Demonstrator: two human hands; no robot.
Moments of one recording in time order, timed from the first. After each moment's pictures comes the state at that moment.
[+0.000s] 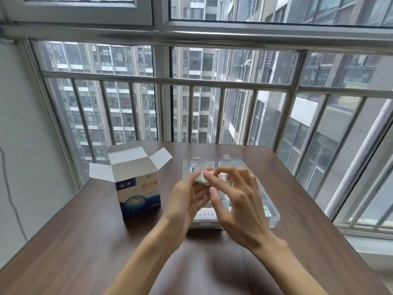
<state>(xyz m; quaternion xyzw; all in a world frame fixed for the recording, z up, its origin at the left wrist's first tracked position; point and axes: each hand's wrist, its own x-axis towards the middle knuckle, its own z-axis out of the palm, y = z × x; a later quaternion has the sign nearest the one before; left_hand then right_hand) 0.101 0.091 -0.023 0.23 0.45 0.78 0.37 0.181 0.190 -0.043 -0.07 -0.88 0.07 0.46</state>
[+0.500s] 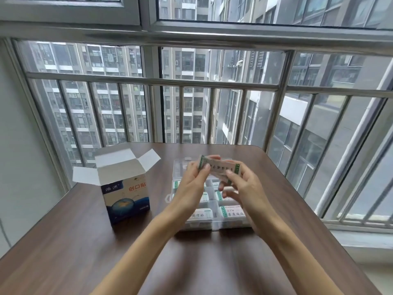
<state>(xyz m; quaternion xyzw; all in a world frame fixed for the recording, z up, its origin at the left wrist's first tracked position) 0.100 0.119 -0.019 0.40 0.62 0.64 0.19 0.191 0.211 -0.021 -0.17 -0.66 0.66 0.32</state>
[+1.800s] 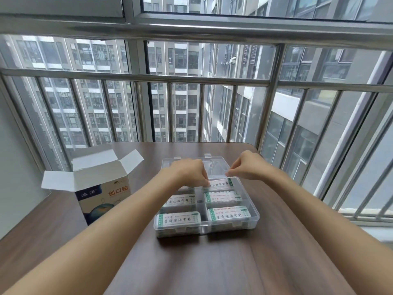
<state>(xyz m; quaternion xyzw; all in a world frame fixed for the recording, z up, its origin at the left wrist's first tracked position) 0.046 0.194 -0.004 0.53 0.84 0.04 0.07 0.163 0.325 -0.004 -0.33 -0.92 0.19 0.06</state>
